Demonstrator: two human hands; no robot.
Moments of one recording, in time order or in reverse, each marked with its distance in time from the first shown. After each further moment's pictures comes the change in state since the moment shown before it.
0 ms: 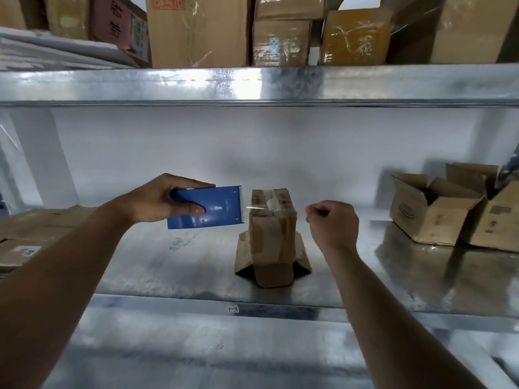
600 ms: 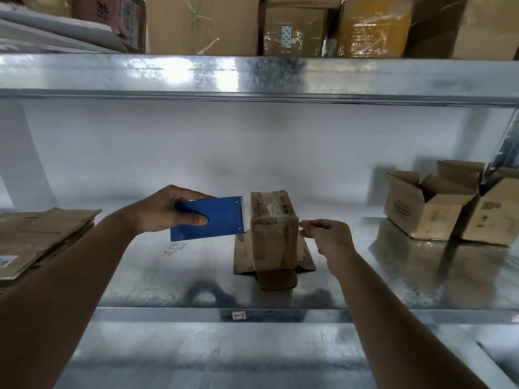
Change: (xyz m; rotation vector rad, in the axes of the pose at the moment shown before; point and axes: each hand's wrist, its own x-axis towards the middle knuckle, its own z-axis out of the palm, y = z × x) left_hand 0.015 -0.044 0.010 -0.136 -0.109 -0.073; right_hand -0.005 0.017 0.022 0.279 -0.190 0.384
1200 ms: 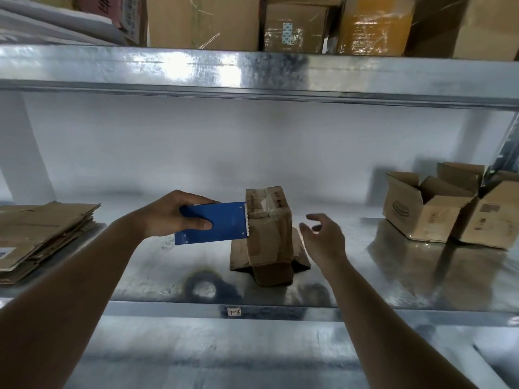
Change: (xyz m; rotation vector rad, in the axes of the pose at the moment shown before) left_hand 0.000 -0.003 0.023 0.023 0.001 -0.025; right_hand 0.004 0.019 0.008 -0.356 0.078 -0.201
